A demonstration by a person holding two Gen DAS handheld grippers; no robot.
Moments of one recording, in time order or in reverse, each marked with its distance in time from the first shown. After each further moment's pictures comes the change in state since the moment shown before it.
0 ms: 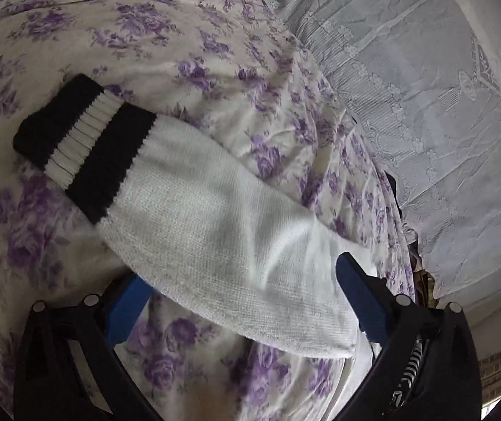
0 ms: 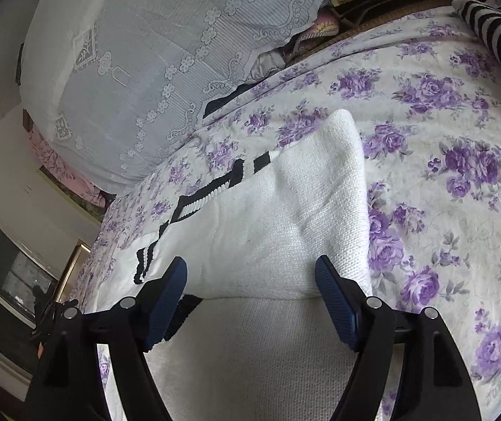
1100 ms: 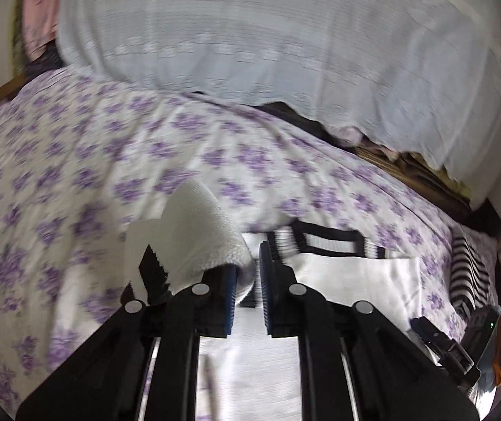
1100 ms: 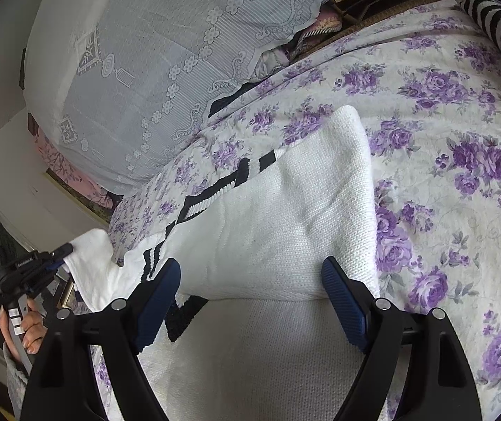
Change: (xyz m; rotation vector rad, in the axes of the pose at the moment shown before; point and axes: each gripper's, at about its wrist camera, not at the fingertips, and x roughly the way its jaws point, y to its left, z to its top) left arm 0.017 -0.271 -0.120 0.728 -0.003 0.056; right arm 0.002 0.001 -0.002 0.017 0.007 0.032
